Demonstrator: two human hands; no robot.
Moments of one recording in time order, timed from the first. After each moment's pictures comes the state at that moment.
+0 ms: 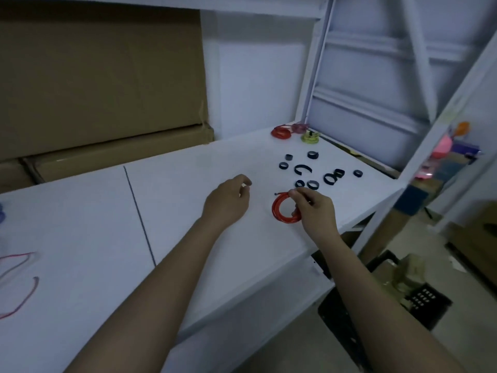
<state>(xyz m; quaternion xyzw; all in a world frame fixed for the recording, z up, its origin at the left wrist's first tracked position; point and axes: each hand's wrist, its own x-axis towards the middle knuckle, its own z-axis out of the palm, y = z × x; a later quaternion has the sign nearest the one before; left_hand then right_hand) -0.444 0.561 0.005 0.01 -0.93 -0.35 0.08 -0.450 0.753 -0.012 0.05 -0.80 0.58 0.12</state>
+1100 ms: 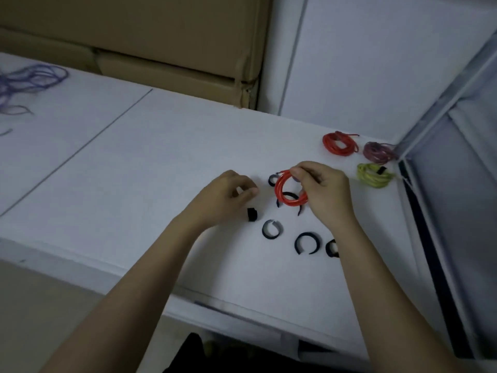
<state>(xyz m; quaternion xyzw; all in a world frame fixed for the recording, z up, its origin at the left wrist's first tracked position) -0.589 0.719 -0.032 0.28 -0.89 -0.35 0.13 -0.756 0.842 -0.014 0.43 -0.73 0.52 -0.11</state>
